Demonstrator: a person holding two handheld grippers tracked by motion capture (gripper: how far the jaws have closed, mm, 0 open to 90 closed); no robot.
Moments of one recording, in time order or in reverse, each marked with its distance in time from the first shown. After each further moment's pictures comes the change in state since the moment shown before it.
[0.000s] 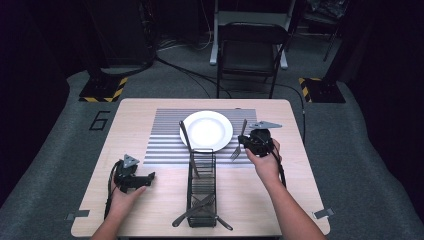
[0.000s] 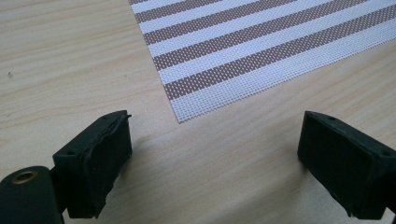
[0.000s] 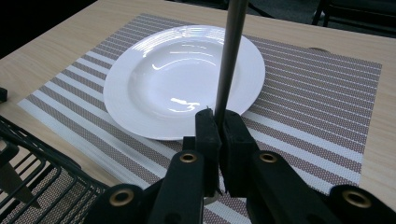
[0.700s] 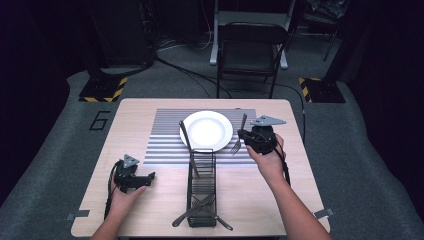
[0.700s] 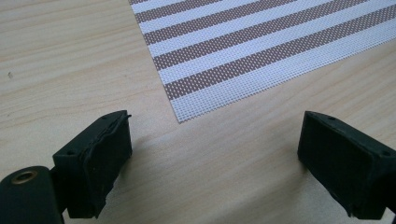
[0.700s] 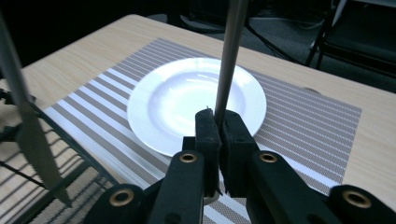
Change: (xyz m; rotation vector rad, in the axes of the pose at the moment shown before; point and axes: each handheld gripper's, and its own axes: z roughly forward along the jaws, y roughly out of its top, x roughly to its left) left arm 0.000 0.000 0.000 0.001 0.000 0.001; right arm 0.021 0.025 -0.037 -0.070 0.004 -0.095
